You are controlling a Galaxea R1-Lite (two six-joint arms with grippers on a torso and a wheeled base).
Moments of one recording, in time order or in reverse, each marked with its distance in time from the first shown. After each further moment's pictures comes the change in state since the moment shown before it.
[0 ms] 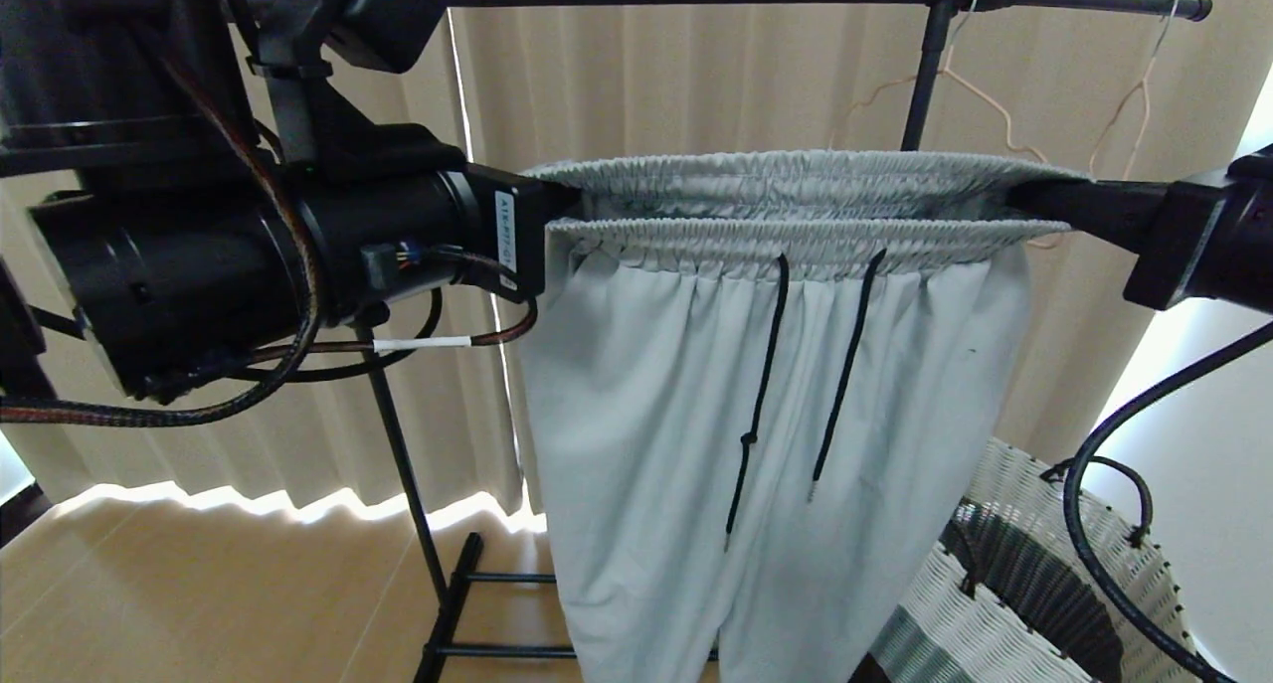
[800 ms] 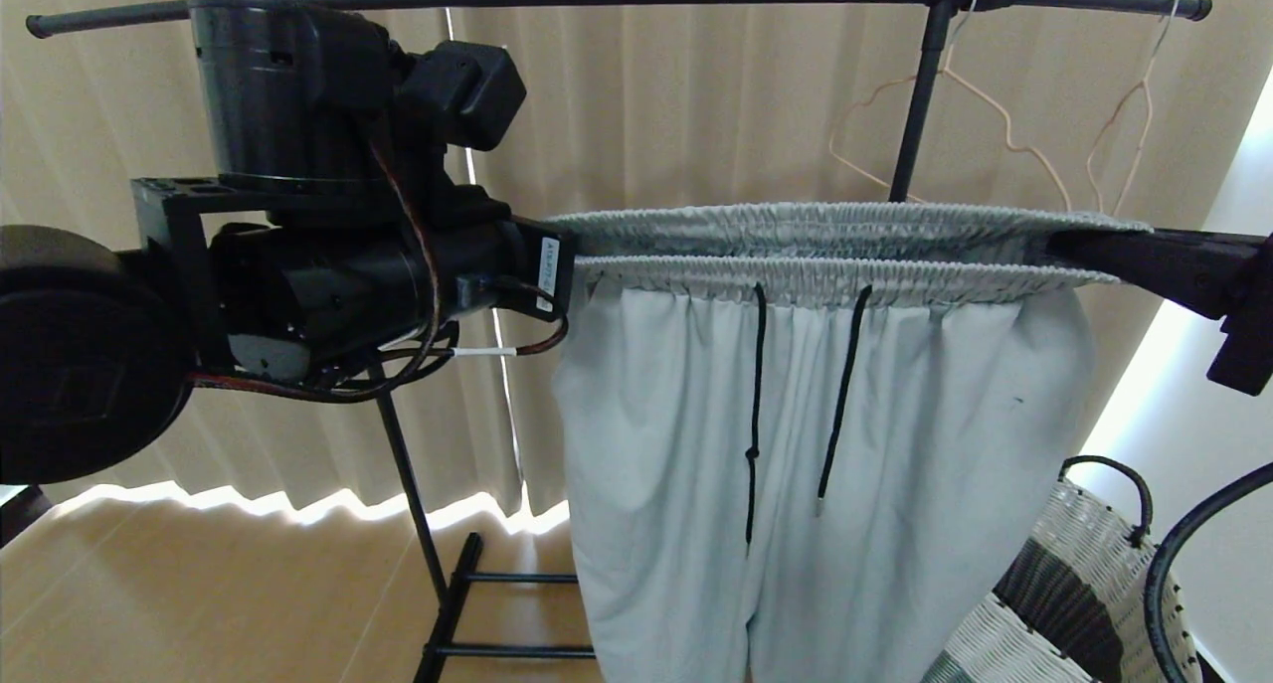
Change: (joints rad) left arm 0.034 0.128 -0.057 0.060 0.167 0.003; right arm 0.057 -0.125 0.107 0.033 -0.003 -0.003
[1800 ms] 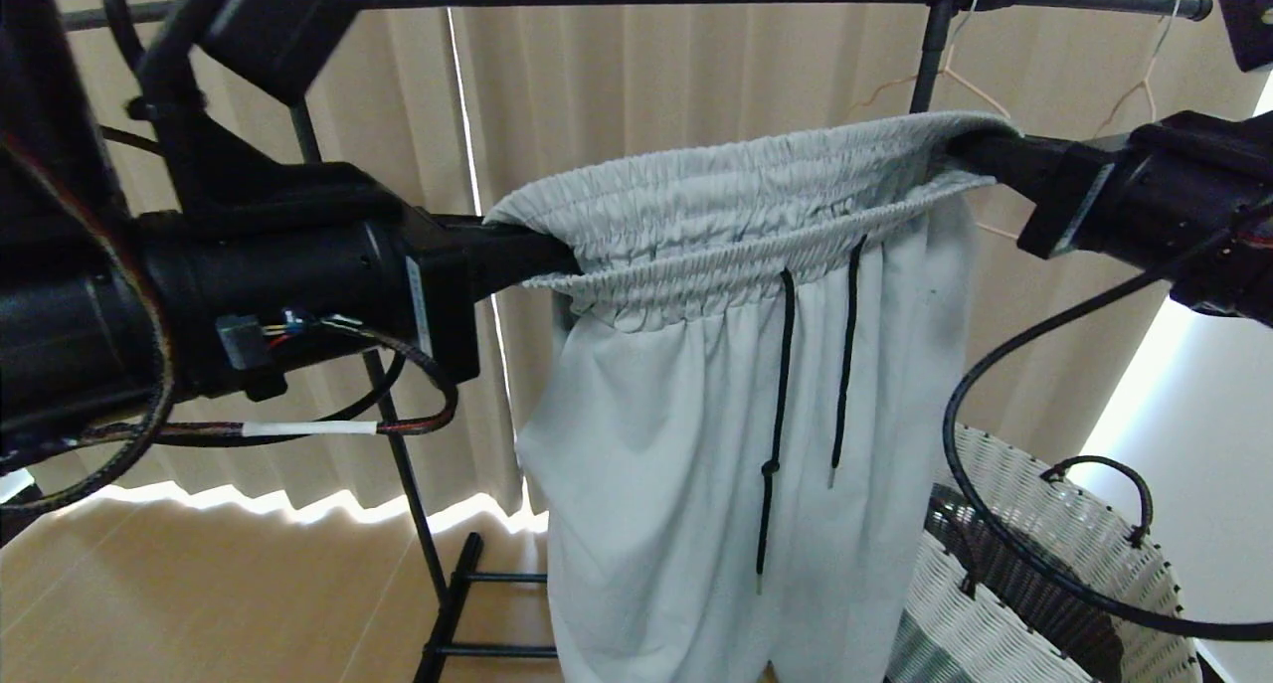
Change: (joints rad) left arm -0.023 -0.261 0.194 -0.060 -0.446 0.005; right arm -0.037 0.273 -0.079 -0.394 -0.009 -0.001
